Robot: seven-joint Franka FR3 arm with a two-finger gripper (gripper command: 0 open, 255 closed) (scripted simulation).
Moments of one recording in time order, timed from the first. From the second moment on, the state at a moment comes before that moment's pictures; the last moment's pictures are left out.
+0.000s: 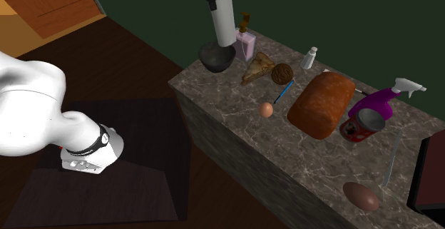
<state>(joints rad) 0.22 -0.06 0.49 -1.90 -0.03 2.02 0.48</state>
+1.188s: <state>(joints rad) 0.22 -0.05 0.49 -1.99 -0.04 2.12 0.49</state>
